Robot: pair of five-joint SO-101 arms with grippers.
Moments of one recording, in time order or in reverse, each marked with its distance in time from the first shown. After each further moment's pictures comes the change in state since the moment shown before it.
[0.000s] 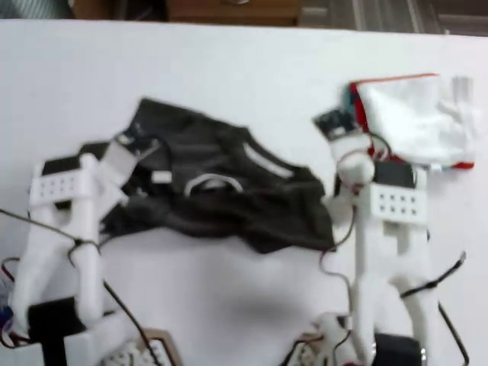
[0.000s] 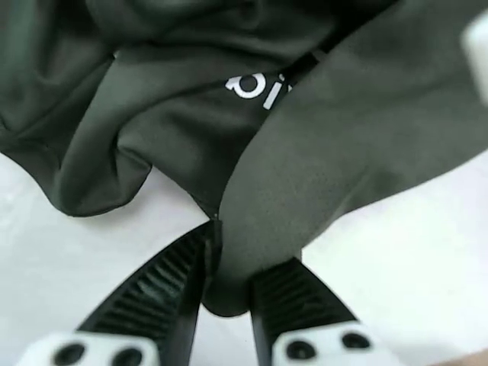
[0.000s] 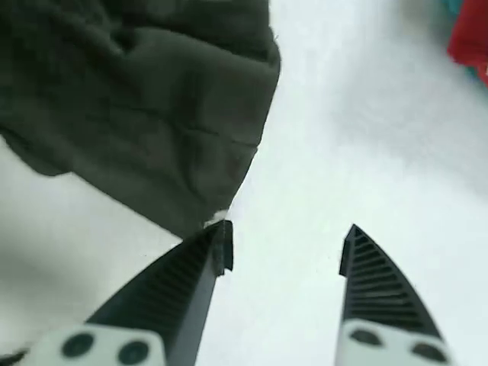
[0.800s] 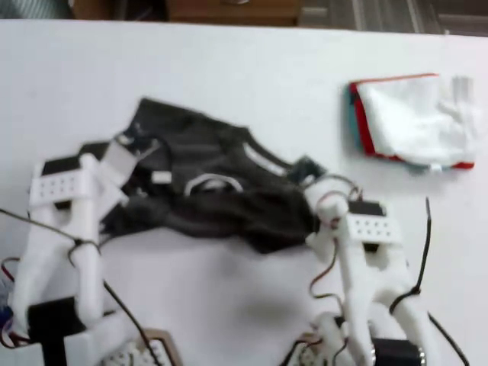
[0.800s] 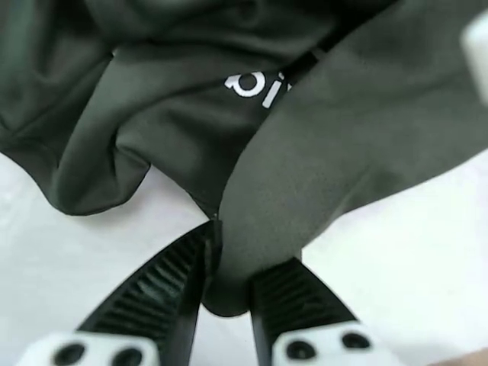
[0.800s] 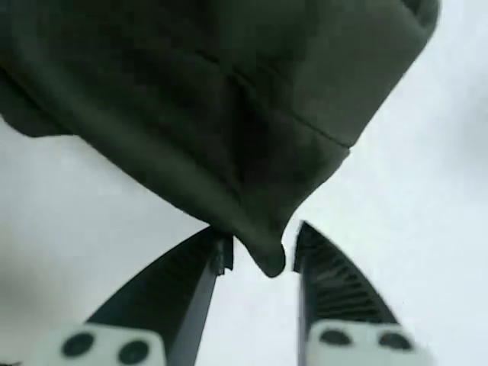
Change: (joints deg) left arm -0.1 0.0 0.2 0.0 0.0; right arm -3.3 -0.6 23.3 -23.7 3.1
